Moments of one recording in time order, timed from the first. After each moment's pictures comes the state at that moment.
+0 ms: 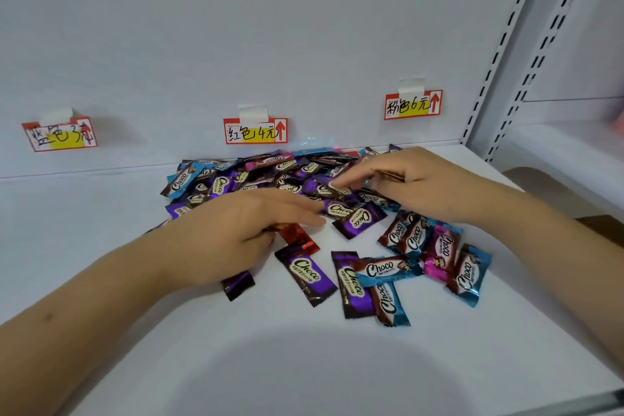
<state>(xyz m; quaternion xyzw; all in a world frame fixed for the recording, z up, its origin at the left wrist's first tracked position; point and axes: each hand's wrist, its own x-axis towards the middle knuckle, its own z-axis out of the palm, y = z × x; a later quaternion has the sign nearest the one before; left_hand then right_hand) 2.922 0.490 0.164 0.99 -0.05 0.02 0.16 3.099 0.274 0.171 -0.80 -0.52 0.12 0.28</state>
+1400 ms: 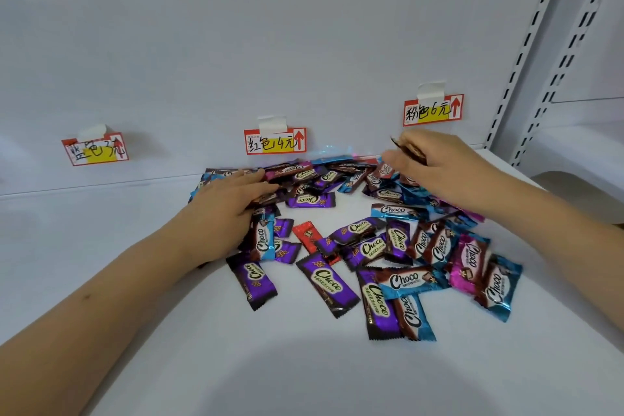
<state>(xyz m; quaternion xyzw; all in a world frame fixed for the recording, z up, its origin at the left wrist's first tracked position) 2.953 0.543 0.144 0.99 0.10 0.06 0.06 3.125 0.287 0.164 -0.85 -0.44 -0.05 0.28</state>
